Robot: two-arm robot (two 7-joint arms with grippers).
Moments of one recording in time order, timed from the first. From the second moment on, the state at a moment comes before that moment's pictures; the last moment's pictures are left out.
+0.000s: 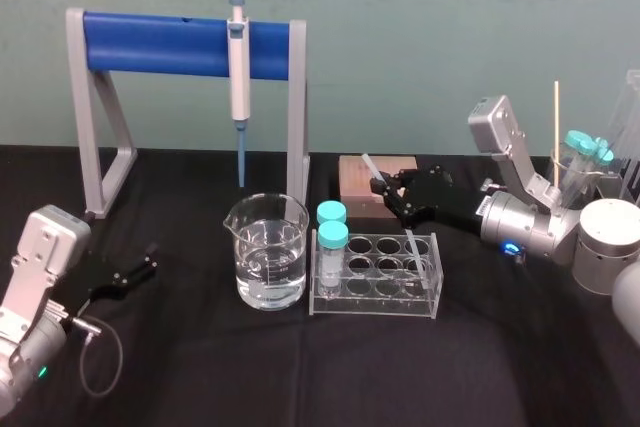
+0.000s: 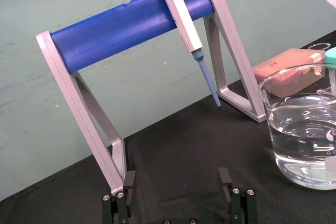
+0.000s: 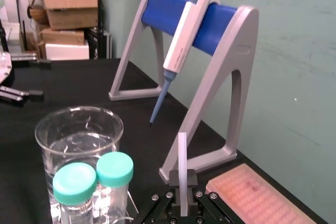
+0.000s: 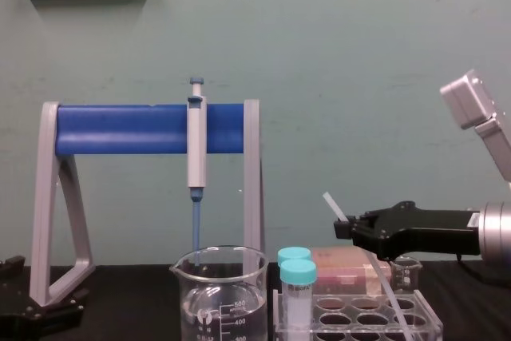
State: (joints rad) left arm -0.20 0.60 0.45 -1.41 -0.25 -0.12 0.03; right arm 0.86 0.22 -0.48 -0.53 0.27 -0.31 0.85
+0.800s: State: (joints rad) left arm -0.20 0.60 0.45 -1.41 -0.25 -0.12 0.03; right arm 0.65 0.31 -0.38 -1.00 0.42 -0.24 0.73
